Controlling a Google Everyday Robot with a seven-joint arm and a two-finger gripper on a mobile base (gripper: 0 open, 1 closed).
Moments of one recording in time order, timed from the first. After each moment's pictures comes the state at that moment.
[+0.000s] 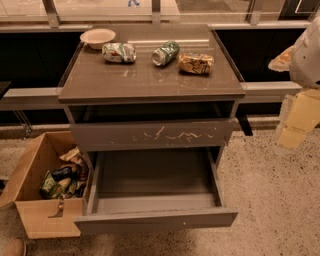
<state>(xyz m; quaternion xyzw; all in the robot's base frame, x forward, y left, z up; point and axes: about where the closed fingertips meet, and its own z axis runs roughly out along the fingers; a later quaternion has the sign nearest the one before) 0.438 -0.216 0.977 -0.60 0.78 -0.04 0.16</state>
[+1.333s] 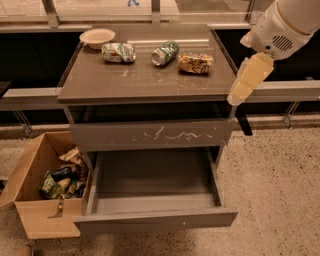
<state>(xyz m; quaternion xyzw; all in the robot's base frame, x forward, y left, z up) 0.566 -0.188 0.971 -0.56 0.79 0.02 0.25</state>
